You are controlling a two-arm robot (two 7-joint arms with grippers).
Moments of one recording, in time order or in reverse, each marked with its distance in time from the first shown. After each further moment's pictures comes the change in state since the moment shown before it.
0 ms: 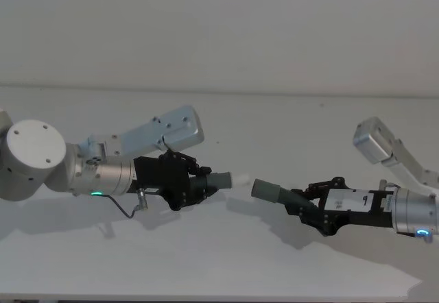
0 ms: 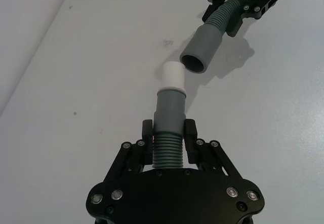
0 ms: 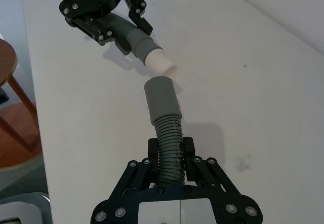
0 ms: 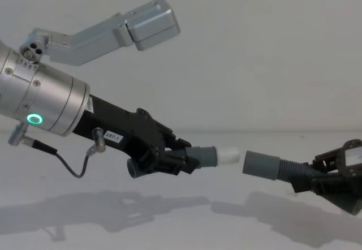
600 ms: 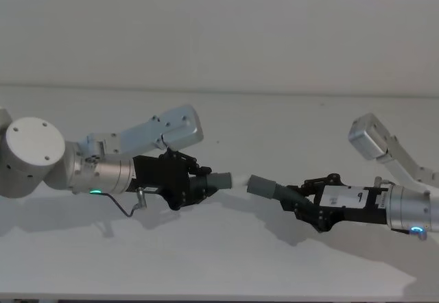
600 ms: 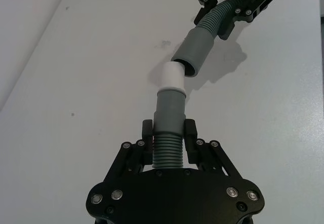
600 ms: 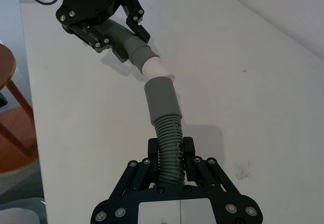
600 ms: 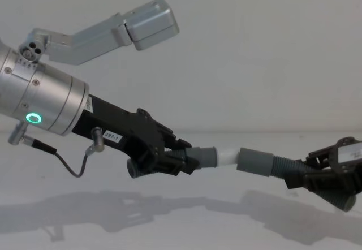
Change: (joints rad) left arm -0.016 0.005 0.017 0.013 -0.016 -0.011 -0.011; right arm 0.014 -0.011 -0.017 0.009 0.011 -0.002 -0.019
